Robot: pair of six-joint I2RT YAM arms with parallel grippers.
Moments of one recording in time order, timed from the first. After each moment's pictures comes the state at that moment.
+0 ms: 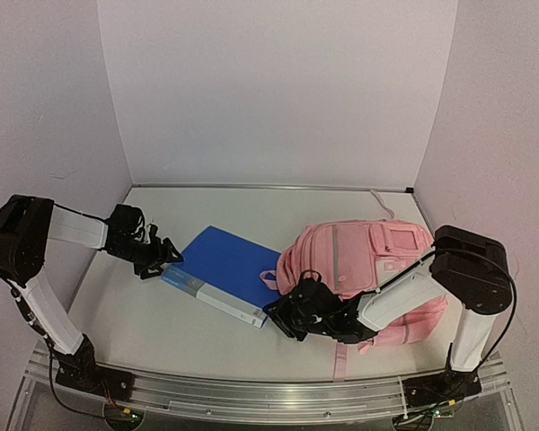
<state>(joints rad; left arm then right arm) -0.19 1.67 0.81 -0.15 0.47 -0.56 1.14 1.90 0.78 0.47 0.18 1.56</state>
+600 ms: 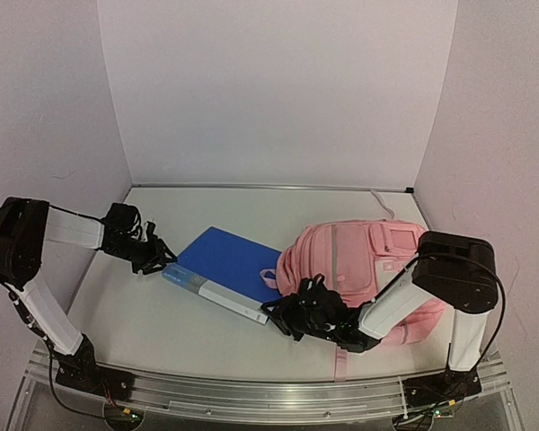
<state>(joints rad) -0.17 1.64 0.79 -0.14 0.51 -0.55 1.13 1.98 0.68 0.85 0.16 1.53</state>
